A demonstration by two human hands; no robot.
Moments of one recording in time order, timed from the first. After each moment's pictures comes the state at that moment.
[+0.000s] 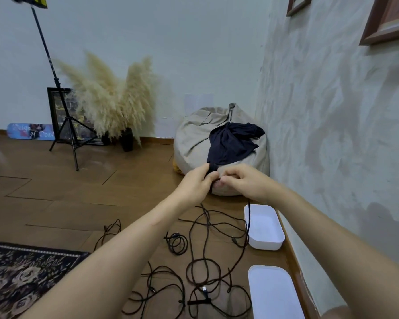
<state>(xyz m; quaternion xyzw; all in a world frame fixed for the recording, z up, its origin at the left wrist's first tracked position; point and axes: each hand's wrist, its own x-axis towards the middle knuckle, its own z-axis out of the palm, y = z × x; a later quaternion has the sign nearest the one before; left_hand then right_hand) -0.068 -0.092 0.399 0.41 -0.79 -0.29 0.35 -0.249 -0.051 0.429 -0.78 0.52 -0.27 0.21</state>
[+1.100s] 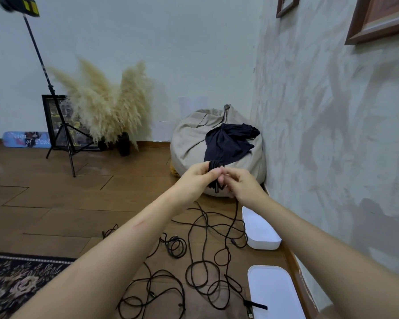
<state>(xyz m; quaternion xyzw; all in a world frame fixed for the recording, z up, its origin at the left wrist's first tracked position) -0.075 -0.070 0.422 0.24 -0.74 -0.51 0.37 -0.255 -0.057 0.390 -0.68 0.52 -0.44 0.27</state>
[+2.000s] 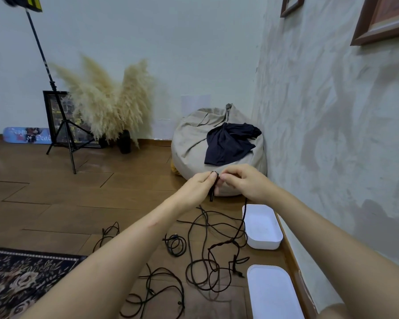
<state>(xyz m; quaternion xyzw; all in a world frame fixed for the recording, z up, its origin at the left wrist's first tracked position) -0.074 -0.087 0.395 0.36 -0.80 -0.36 0.31 -0.262 -0.049 0.419 -0.77 0.51 -0.33 0.20</state>
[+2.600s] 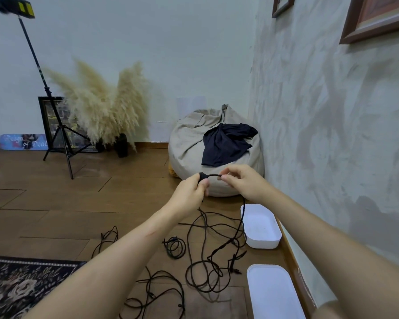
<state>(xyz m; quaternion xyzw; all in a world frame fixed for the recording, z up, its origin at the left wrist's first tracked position) -0.073 -0.080 0.389 0.45 -0.78 -0.28 0.33 -0.272 -0.056 0.408 -0.72 0.56 -0.37 0.20</state>
